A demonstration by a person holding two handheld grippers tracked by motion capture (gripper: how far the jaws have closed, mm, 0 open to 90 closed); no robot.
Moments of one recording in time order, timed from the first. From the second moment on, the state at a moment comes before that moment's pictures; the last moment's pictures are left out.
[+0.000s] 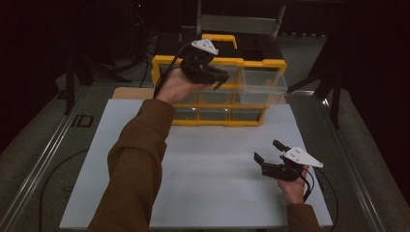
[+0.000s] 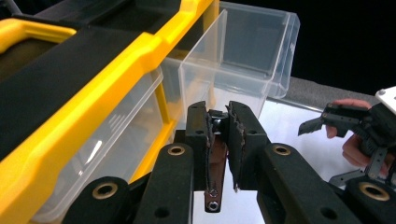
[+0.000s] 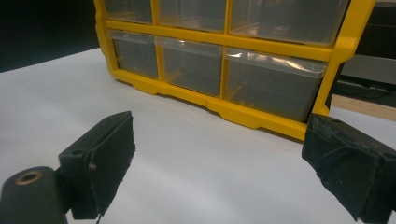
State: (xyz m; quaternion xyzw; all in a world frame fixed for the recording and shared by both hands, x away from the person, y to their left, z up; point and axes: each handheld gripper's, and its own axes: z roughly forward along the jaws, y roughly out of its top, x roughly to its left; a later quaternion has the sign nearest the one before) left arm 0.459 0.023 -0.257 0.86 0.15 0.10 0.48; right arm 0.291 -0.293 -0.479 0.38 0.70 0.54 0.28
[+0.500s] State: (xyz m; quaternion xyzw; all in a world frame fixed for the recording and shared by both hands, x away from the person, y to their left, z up) left arm 0.461 0.014 -0.247 0.86 0.15 0.11 0.48; right arm 0.291 -0.292 -0.479 0.38 0.70 0.54 0.28
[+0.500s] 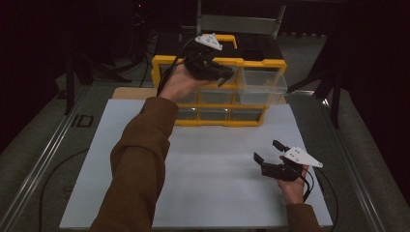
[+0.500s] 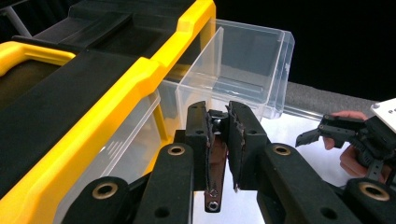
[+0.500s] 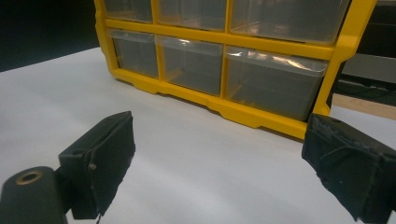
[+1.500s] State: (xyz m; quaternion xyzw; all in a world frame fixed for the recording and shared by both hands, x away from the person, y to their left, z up) left arm 0.459 -0.007 -0.238 0.86 0.14 0.11 0.49; right arm 0.291 -0.292 -0.480 0.38 0.70 0.54 0.28
